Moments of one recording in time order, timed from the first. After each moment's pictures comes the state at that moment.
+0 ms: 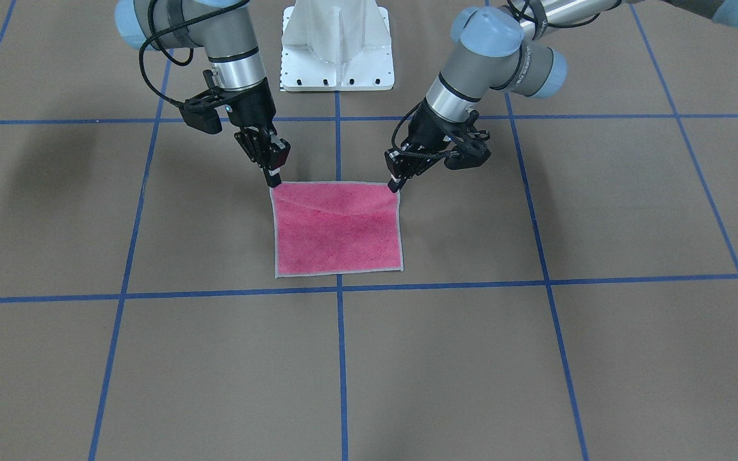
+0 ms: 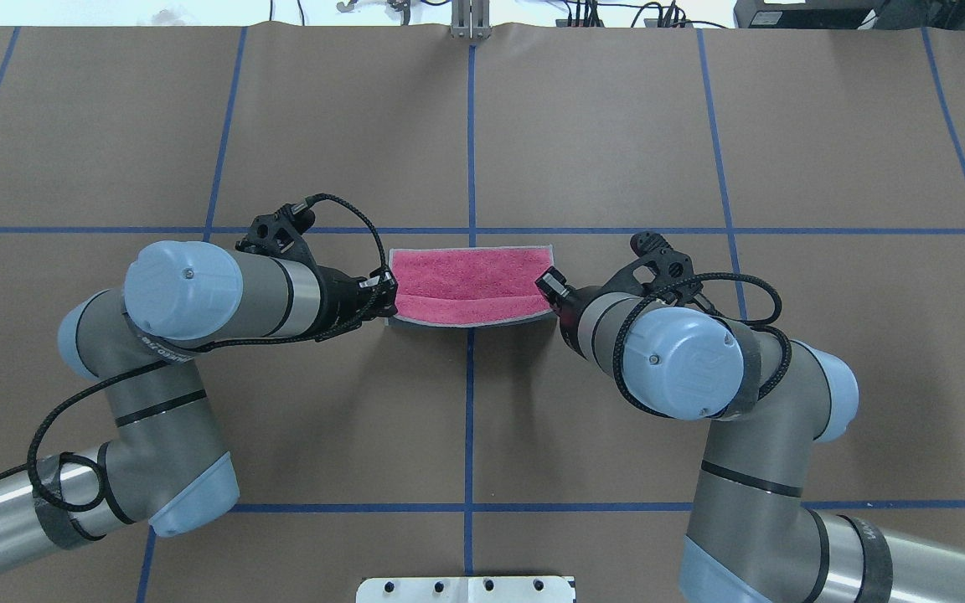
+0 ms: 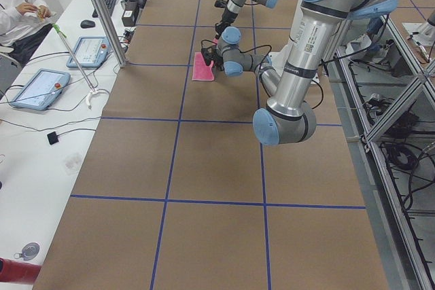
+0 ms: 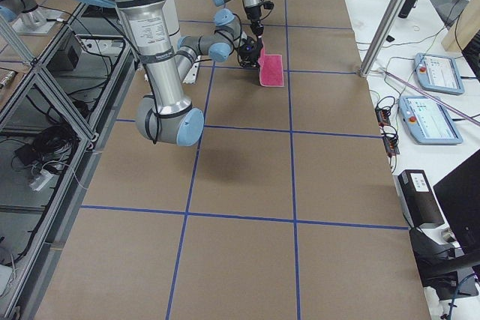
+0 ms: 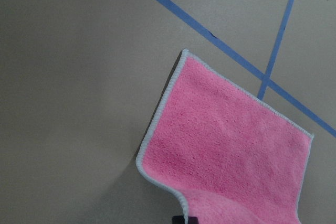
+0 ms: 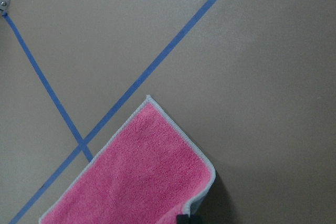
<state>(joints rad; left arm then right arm) -0.51 -2.04 -1.73 -2.17 -1.75 -1.80 0.39 -1.14 1.92 -1.34 1.39 2.08</state>
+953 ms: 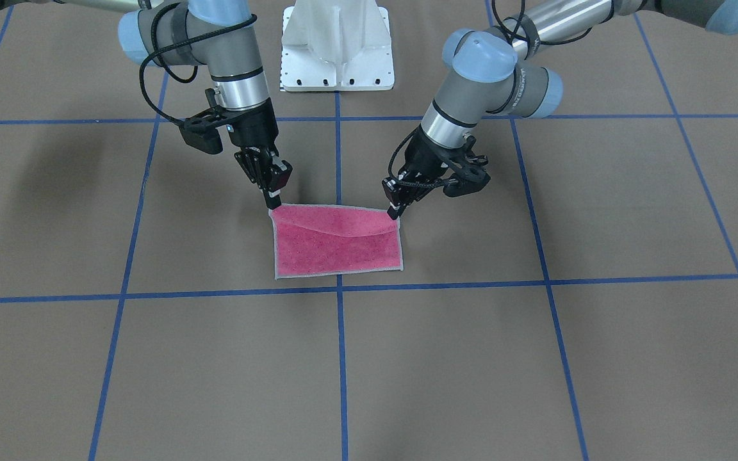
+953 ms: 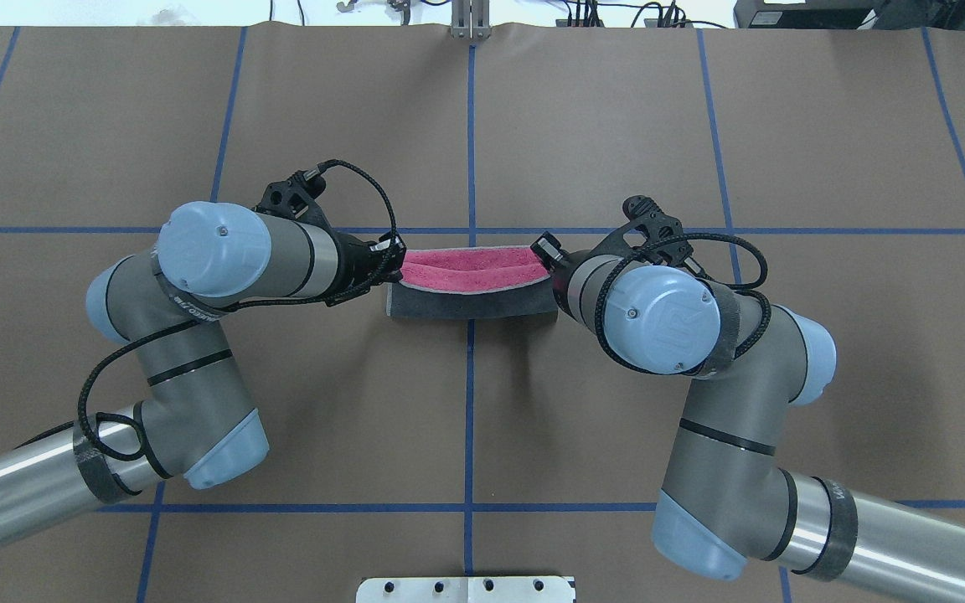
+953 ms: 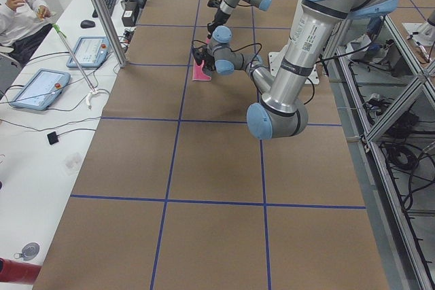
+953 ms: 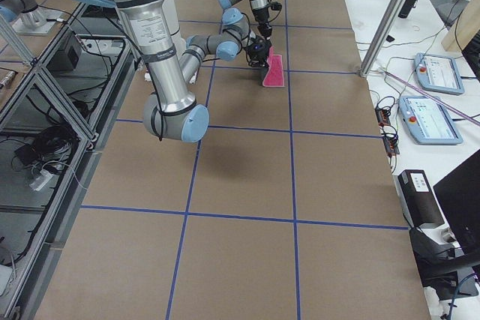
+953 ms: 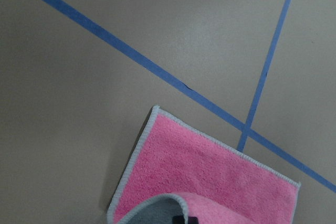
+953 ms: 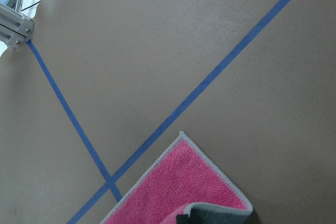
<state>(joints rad) -0.56 -2.11 -1.62 -2.17 -1.75 -1.80 0.44 -1.08 1.84 -1.33 1.39 2.06</state>
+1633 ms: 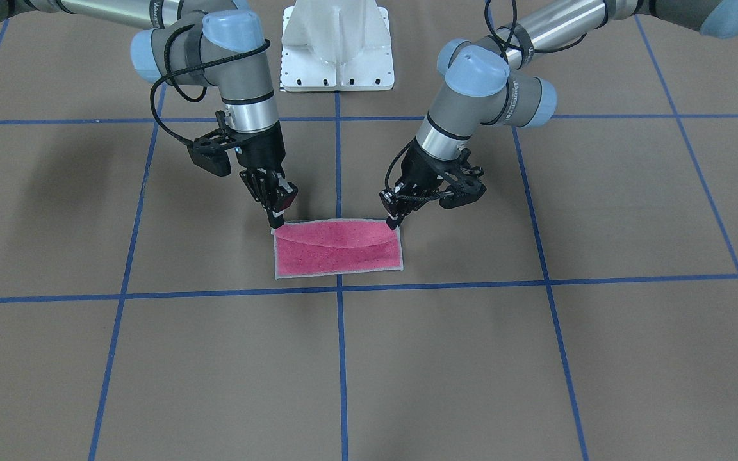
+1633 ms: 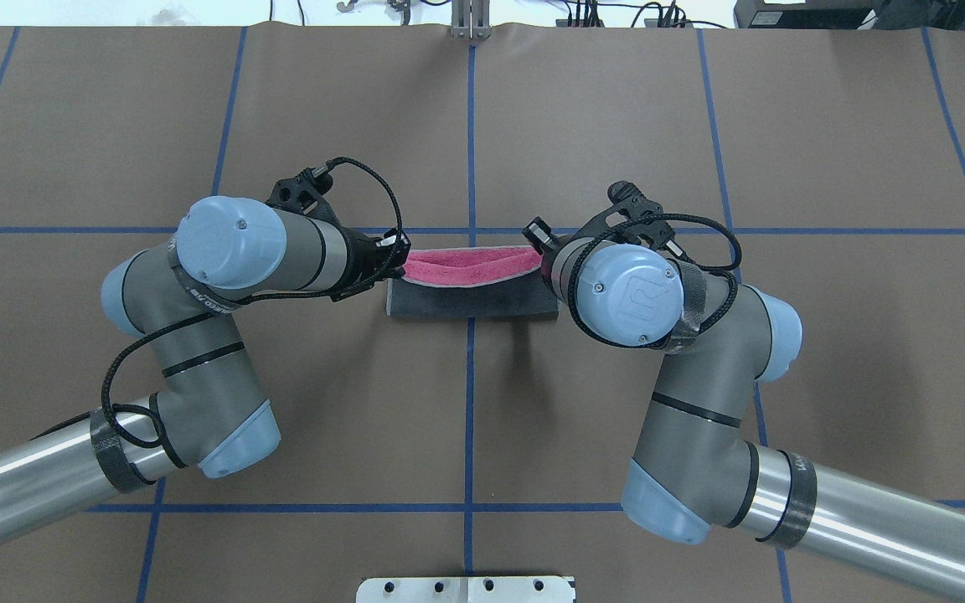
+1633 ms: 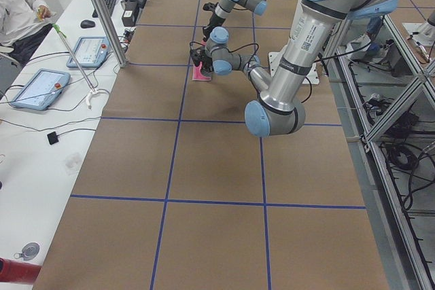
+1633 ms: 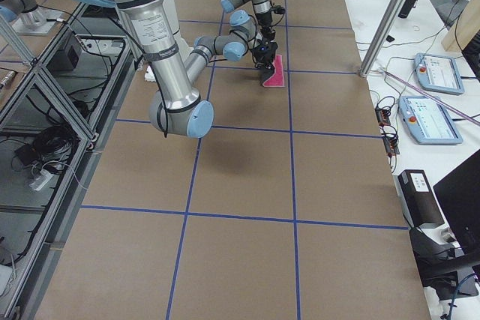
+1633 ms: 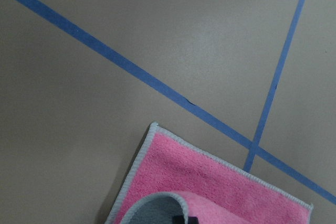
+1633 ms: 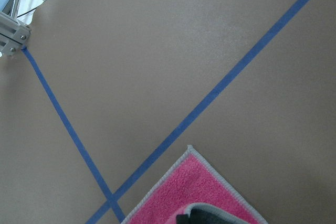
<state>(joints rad) -0.56 -2.13 -1.58 -2.17 -1.75 -1.80 0.47 -1.02 1.74 -1.33 1.40 2.05</state>
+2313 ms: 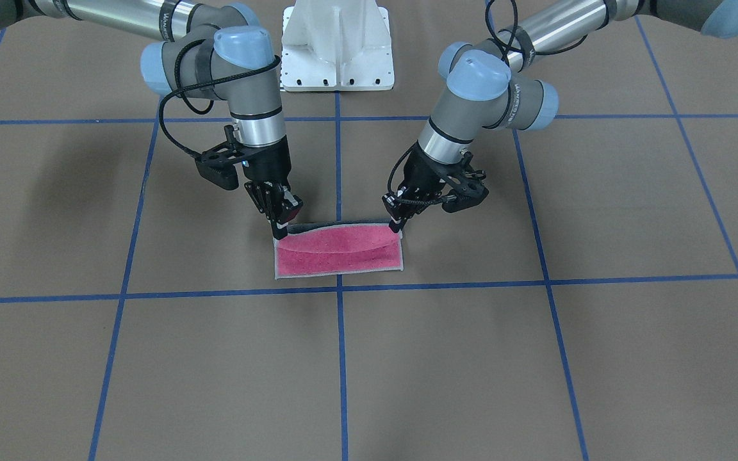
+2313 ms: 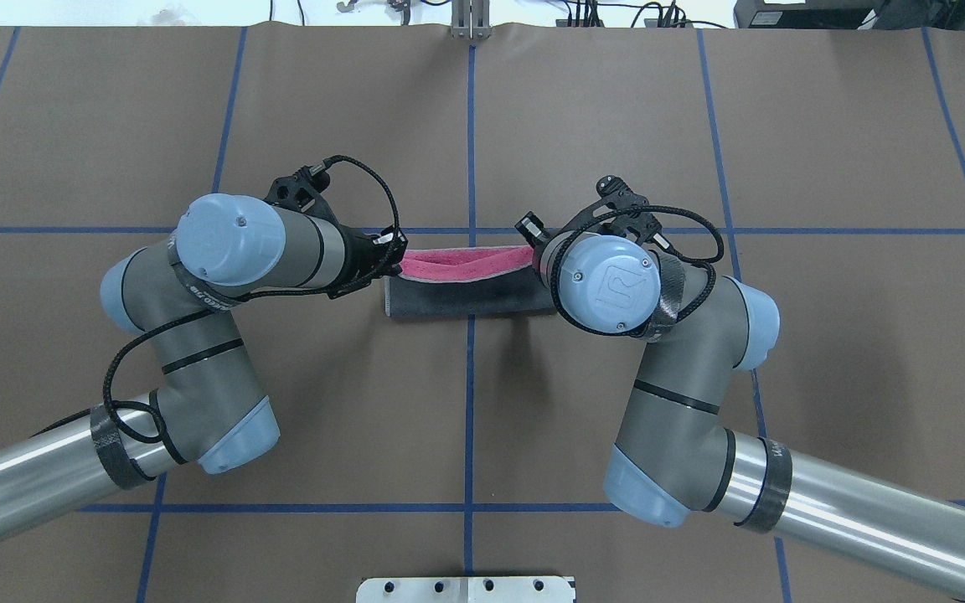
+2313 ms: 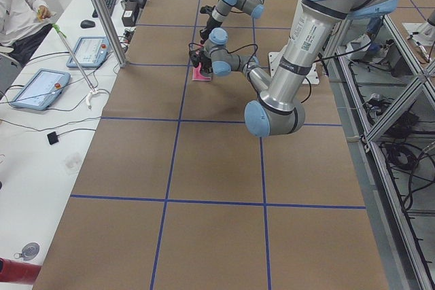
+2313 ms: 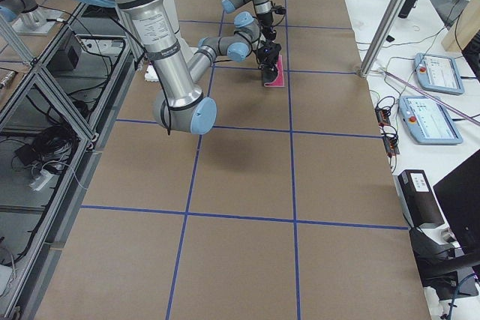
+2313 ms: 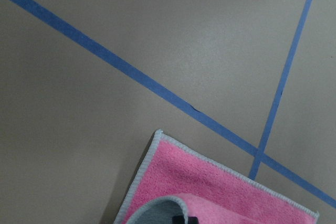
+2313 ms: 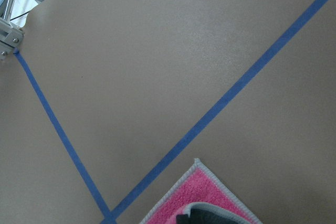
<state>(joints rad) -0.57 -2.13 -1.57 -2.18 -1.75 -1.80 0.47 -0.99 1.68 -1.32 1.40 2.04</state>
